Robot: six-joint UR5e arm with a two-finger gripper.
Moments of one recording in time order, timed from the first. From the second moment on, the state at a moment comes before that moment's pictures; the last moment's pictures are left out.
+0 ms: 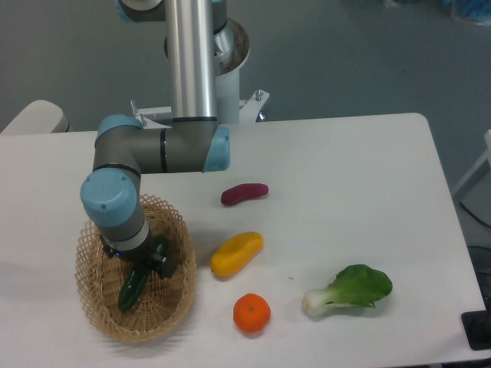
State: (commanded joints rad) arm 2.04 -2.12 -1.62 -0.94 1.58 0.52
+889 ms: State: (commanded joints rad) arm 2.04 -2.12 -1.61 -0.94 1.58 0.52
